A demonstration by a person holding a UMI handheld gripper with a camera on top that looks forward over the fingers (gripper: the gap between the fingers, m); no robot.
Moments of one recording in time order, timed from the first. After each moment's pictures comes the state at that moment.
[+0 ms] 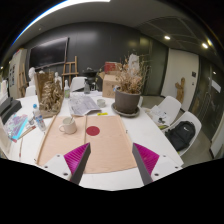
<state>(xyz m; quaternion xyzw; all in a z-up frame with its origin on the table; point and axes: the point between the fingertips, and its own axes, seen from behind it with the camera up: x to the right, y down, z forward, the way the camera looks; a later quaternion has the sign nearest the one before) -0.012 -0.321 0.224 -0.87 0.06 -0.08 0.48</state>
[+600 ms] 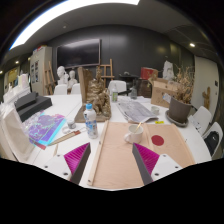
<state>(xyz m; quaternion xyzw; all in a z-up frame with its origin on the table) -0.329 -0.232 0.190 -0.86 -0.05 0.02 0.51</state>
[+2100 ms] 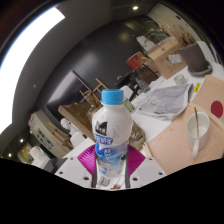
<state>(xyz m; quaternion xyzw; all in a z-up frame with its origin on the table) -0.443 0.039 0.170 -0.76 0.20 0.31 0.54</state>
